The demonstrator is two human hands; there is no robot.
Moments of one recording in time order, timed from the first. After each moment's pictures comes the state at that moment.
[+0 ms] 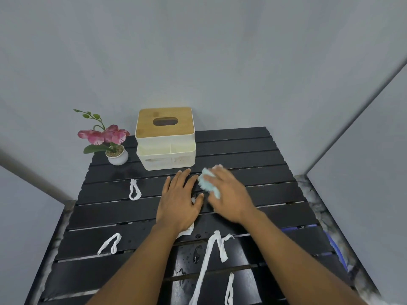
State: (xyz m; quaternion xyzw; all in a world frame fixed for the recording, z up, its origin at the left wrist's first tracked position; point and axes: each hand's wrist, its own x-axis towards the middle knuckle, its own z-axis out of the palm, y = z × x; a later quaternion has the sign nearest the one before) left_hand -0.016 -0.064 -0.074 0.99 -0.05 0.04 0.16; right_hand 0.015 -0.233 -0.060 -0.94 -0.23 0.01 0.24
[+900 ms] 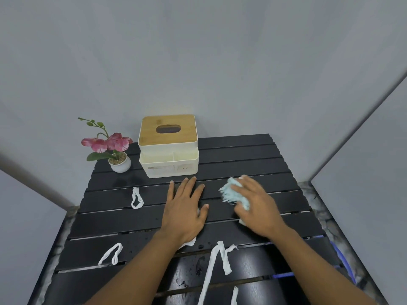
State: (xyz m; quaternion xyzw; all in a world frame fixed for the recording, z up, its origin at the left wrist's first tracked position) left_hand -0.017 -0.066 -0.064 0.99 -0.09 0.04 0.12; right_hand 0.011 -0.287 -0.067 -0.94 -0.17 -0.04 0.28
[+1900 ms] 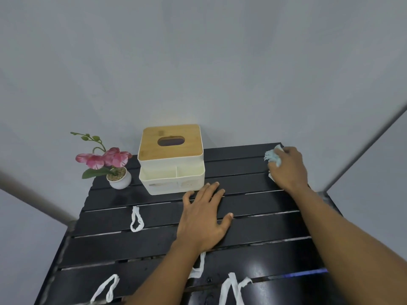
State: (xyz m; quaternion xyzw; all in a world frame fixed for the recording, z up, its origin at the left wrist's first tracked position) left_hand 0.023 -0.086 -0.068 0.98 -0.11 0.05 0.16; right_hand 0.161 -0.330 -0.065 -0.96 0.05 -0.08 0.25
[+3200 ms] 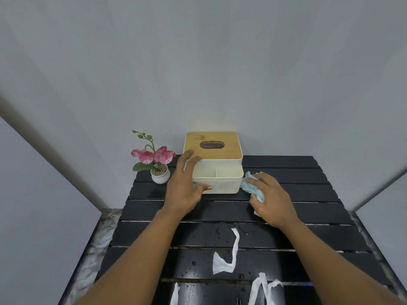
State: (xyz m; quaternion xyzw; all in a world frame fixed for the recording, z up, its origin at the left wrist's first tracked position) left_hand 0.047 0.030 -0.028 0.93 0.00 0.21 0.30; right_hand 0.089 -0.225 -0.070 -0.95 -0.19 -0.06 0.23
